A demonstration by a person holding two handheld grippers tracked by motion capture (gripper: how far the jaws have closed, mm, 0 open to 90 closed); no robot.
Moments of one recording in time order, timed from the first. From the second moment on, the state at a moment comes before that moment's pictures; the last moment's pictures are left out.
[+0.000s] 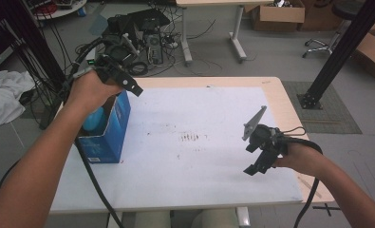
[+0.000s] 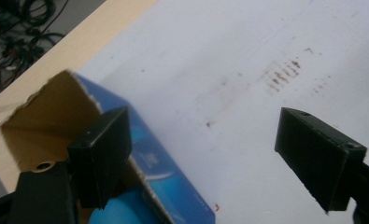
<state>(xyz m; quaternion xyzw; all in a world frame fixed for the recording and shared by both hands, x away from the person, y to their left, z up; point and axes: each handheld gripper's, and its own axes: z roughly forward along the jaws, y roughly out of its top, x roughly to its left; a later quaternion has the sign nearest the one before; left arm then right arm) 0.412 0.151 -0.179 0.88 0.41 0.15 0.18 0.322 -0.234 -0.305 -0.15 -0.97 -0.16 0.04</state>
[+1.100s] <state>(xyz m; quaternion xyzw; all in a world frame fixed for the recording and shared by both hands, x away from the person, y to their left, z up) 0.452 0.085 -0.199 0.96 0.21 0.08 0.15 0.331 -0.224 -0.299 -0.16 -0.97 -0.16 0.04</state>
